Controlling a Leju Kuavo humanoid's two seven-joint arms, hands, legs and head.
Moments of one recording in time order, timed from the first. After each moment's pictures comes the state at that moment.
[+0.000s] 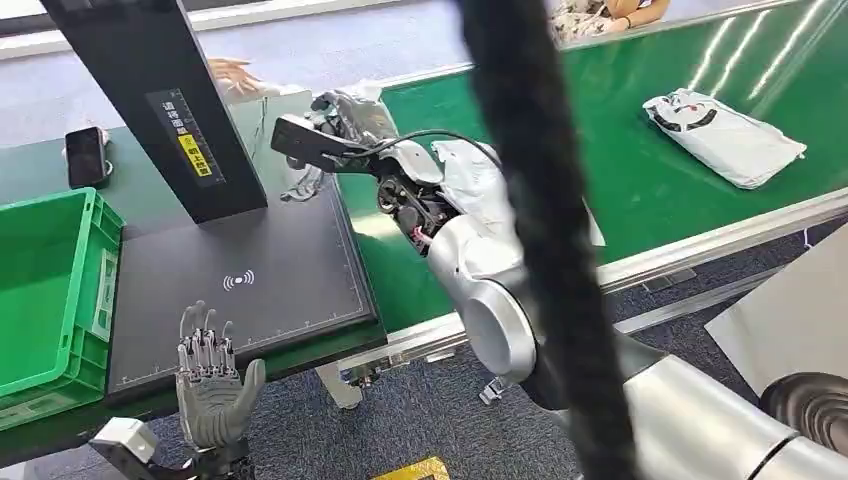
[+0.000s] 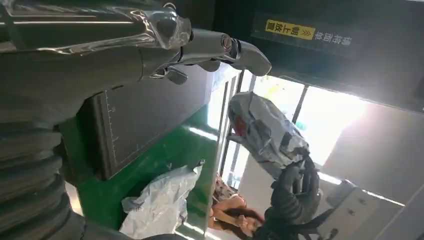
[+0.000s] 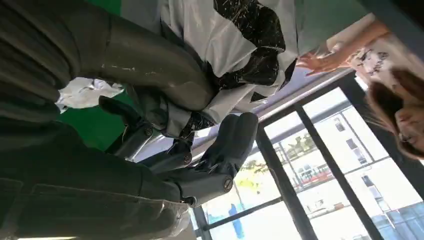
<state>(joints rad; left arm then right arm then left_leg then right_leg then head) -0.19 -0.30 -0.24 -1.15 0.17 -0.07 -0.70 -1.18 0.17 0.03 -0.34 1.09 -0.24 -0.23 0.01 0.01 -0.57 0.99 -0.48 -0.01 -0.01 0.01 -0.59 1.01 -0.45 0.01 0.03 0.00</state>
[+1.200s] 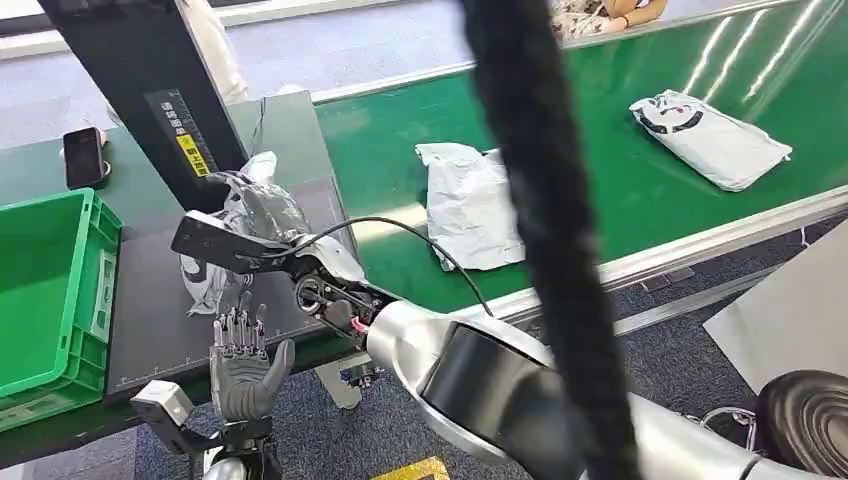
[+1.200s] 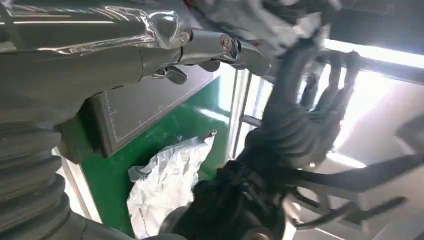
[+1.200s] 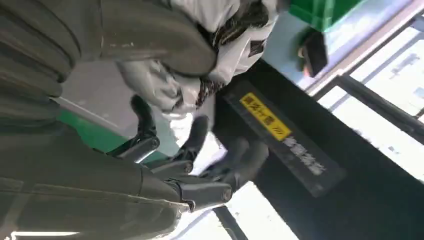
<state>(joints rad) -0.31 -0.30 -0.36 -1.01 0.25 -0.04 -0.70 -1.01 0.32 0.76 -0.37 0.27 -0.47 -0.26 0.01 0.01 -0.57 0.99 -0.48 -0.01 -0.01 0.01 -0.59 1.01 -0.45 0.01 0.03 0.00</state>
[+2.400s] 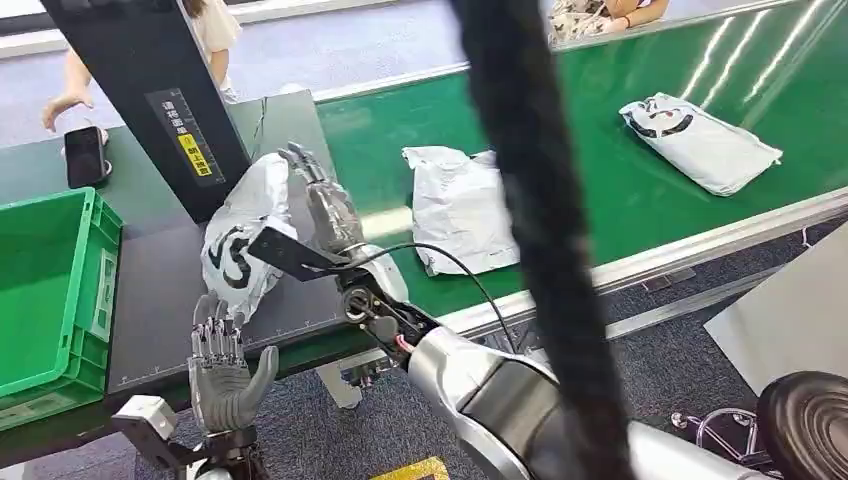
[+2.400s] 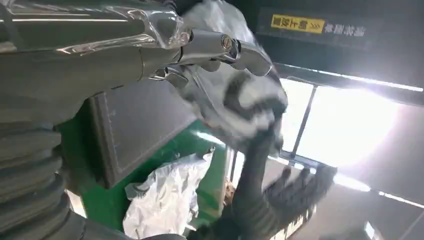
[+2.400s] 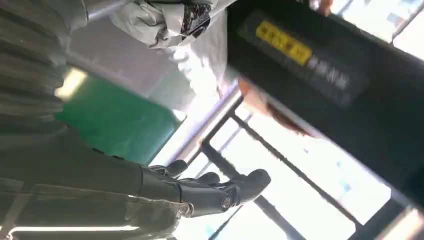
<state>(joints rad) -0.24 -0.30 -0.26 -1.08 0.15 -0.02 -0.70 -0.73 0.22 0.43 -0.74 0.51 -0.58 -0.42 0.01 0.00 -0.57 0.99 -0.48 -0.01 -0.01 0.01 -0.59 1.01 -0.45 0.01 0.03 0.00</state>
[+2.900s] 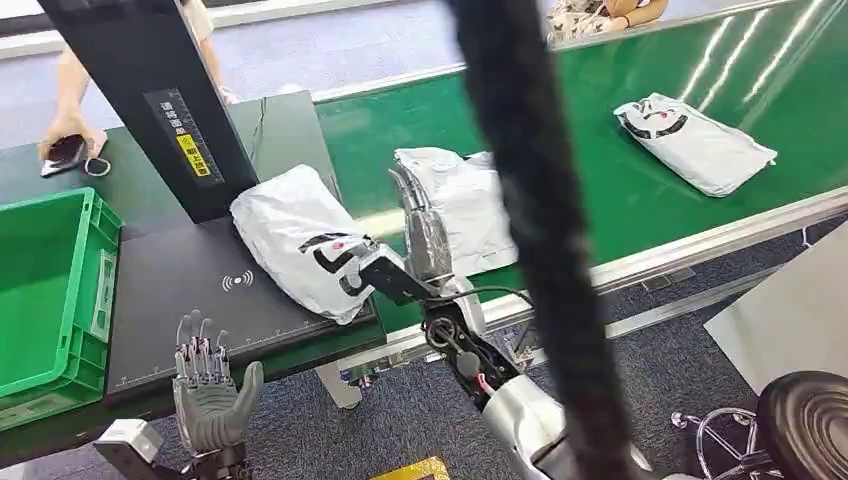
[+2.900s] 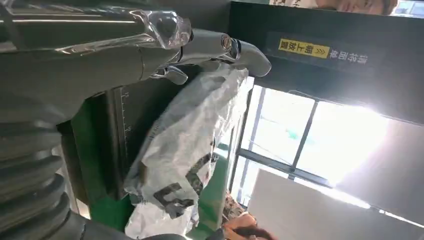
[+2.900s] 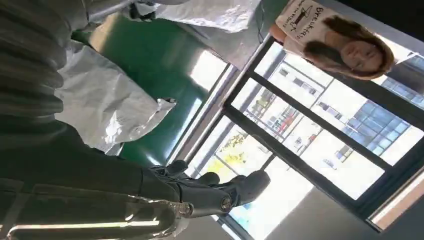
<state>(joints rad) -0.18 -0.30 -0.20 -1.13 0.13 -0.04 -0.70 -0.41 0.04 0.31 -1.11 0.49 -0.55 -0.44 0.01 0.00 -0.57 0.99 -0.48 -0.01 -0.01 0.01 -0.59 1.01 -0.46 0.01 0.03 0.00</state>
